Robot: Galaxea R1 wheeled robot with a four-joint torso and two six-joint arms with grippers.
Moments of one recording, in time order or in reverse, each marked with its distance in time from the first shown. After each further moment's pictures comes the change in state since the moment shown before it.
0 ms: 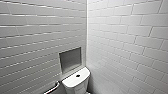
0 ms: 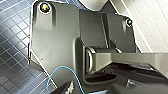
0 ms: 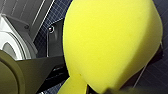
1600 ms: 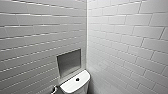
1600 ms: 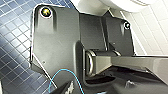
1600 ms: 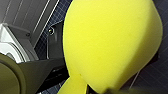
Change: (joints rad) left arm -0.020 -0.072 0.094 0.000 0.004 0.000; right arm 0.008 -0.068 0.079 0.001 -0.001 0.001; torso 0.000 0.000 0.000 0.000
